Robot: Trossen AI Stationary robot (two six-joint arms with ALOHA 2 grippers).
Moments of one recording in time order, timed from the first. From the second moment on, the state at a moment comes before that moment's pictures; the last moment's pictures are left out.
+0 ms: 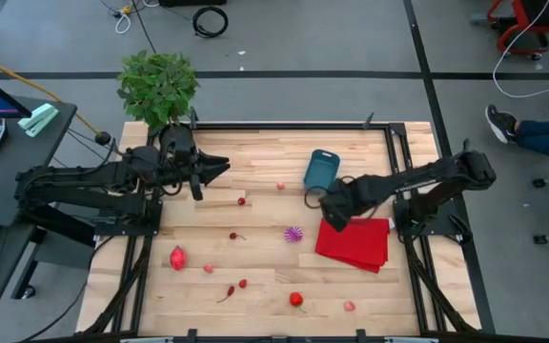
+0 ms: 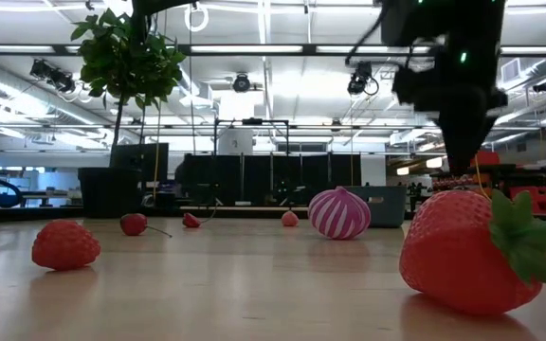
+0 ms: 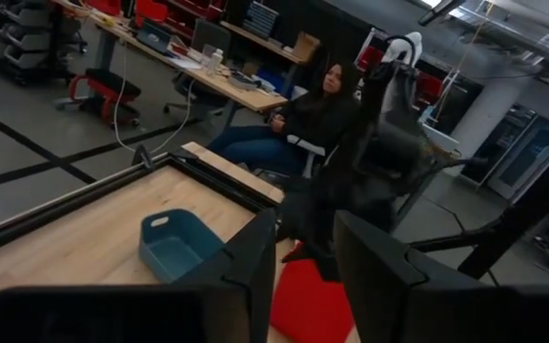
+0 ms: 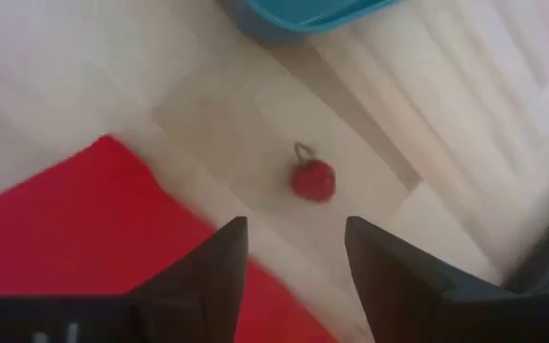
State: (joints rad) left arm 0.05 0.80 0.72 0.07 -0.21 -0.46; right arm 0.09 1.50 0.97 -1.06 0.28 0.89
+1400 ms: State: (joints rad) left arm 0.05 0.80 0.72 0.06 -0.21 -0.49; right arm -0.14 1.50 0.72 -0.67 0.24 0.74
